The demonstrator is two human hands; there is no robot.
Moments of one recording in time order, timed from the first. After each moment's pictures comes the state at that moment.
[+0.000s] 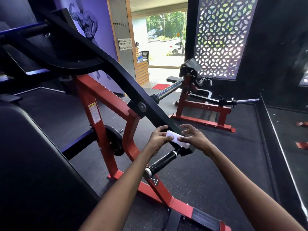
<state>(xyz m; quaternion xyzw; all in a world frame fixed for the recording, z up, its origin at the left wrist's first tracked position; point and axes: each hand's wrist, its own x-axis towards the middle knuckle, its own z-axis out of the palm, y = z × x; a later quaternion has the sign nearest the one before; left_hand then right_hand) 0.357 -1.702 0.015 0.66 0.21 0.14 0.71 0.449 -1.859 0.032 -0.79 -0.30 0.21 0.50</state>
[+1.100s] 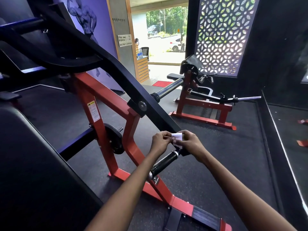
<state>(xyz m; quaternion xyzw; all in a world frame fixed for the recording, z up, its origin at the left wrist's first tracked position) 0.365 -1.704 0.001 0.82 0.21 0.20 0.50 0.436 -1.833 0.010 -0.76 -0.26 0.19 0.57</state>
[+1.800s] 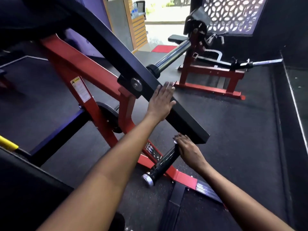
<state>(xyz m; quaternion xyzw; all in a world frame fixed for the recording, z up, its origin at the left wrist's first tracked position) 0.504 -1.594 -0.026 0.98 0.10 0.08 -0.12 0.491 -1.777 -0.153 -0.84 -0.44 -0.03 0.32</state>
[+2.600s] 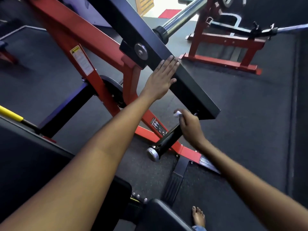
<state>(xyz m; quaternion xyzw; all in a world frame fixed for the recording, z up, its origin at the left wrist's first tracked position) 0.486 -1.567 -0.045 0.98 0.05 0.09 -0.15 0.456 -1.760 -0.116 -0.81 -0.35 0.04 0.47</state>
